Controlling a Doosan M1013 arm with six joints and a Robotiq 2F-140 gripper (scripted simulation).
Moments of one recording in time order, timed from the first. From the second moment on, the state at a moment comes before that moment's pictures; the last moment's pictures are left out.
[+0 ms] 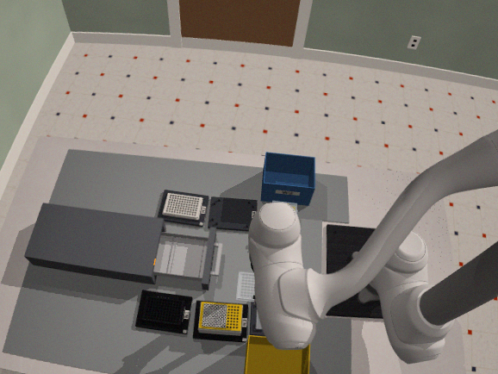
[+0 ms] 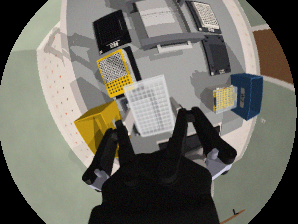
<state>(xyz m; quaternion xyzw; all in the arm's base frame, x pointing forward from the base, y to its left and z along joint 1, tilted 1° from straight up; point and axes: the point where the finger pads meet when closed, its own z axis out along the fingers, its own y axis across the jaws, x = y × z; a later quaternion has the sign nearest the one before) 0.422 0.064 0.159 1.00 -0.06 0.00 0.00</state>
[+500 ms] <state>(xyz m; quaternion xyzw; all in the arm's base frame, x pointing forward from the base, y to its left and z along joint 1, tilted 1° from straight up) 0.415 0.099 0.159 1.00 -0.06 0.00 0.00</state>
